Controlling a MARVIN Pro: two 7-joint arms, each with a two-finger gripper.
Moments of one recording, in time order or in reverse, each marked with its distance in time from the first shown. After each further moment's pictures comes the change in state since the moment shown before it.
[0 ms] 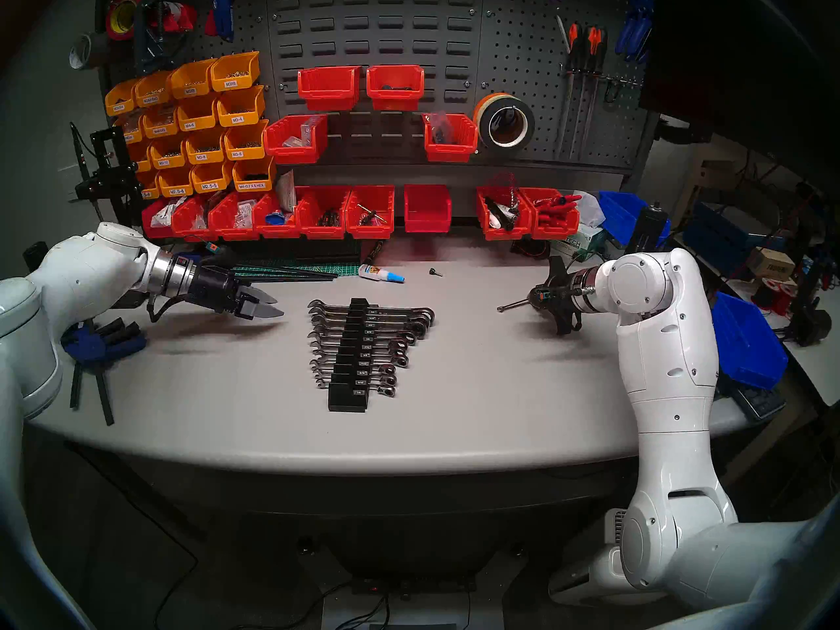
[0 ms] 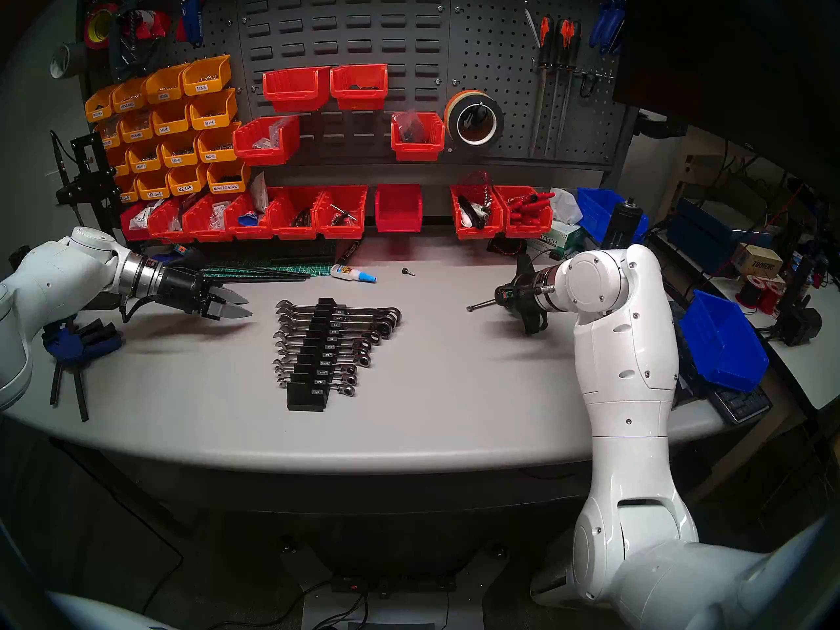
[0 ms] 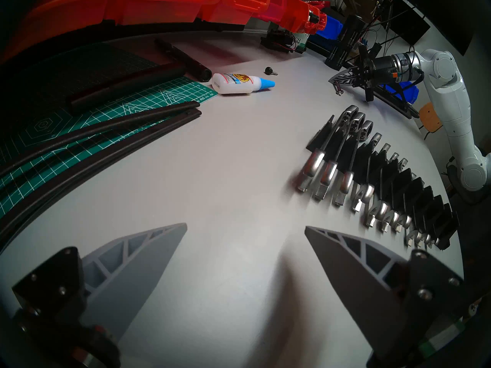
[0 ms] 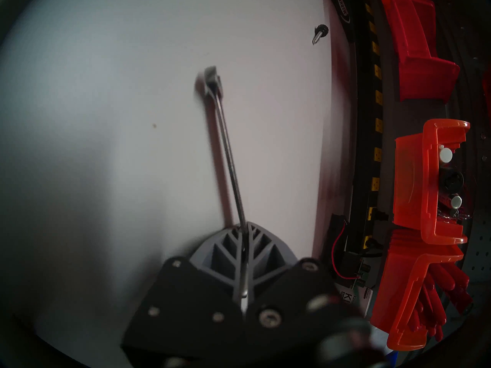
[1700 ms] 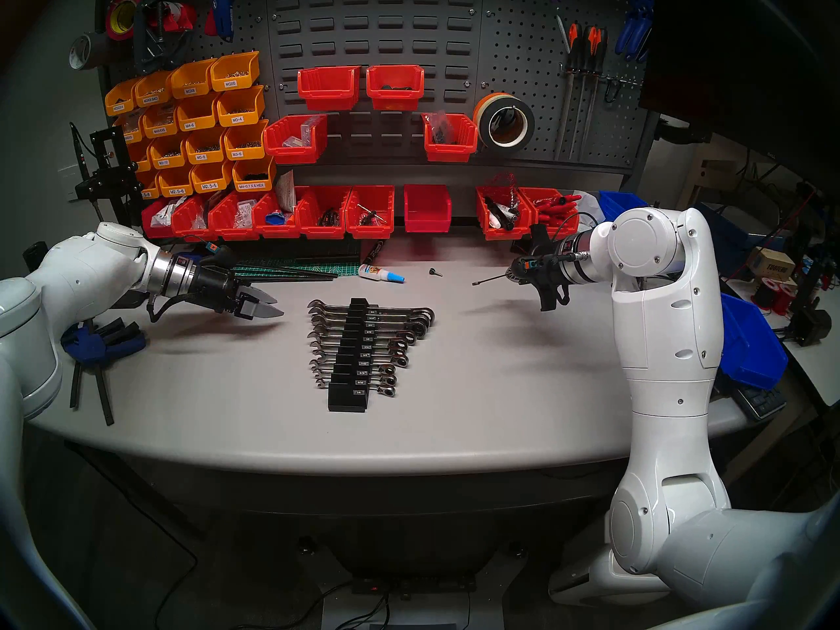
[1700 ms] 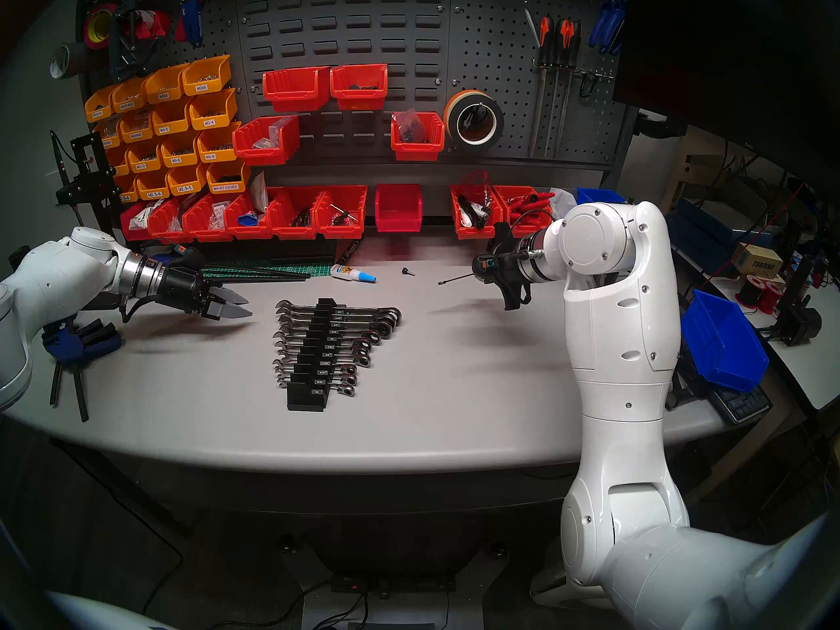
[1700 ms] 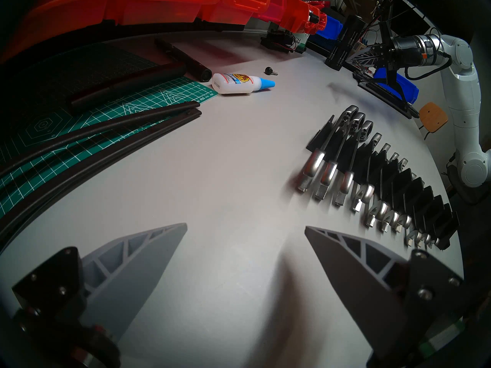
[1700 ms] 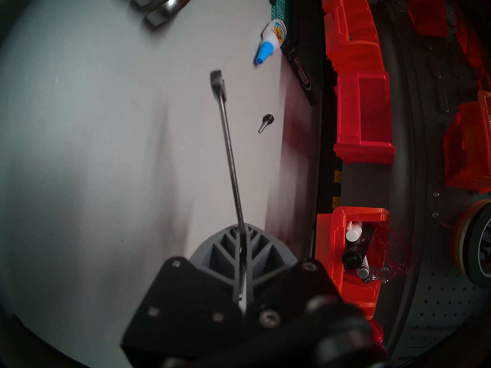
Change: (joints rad) left arm 0.000 0.000 0.000 0.000 0.000 0.000 0.000; right arm 0.084 -0.045 -0.087 -0.136 0.091 0.083 0.160
